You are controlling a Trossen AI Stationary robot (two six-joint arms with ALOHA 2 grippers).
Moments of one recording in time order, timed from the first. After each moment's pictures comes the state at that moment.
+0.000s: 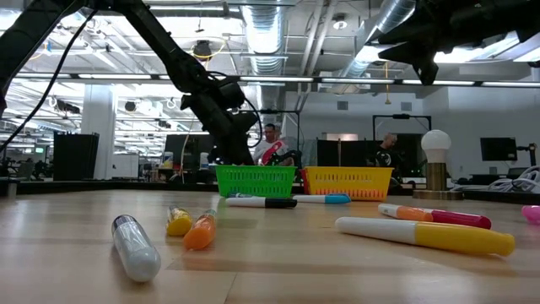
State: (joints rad) left arm 0.71 1.95 1.27 -0.28 0.36 0.00; right arm -0.16 0.65 0.48 -0.04 -0.02 0.39
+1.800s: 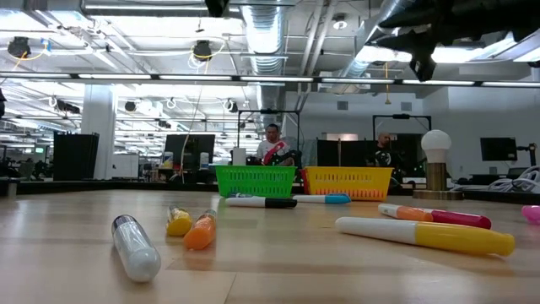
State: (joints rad) left arm 0.12 1.23 1.17 -0.23 0.27 -0.12; right arm -0.16 0.66 0.48 0.02 -0.12 0.50
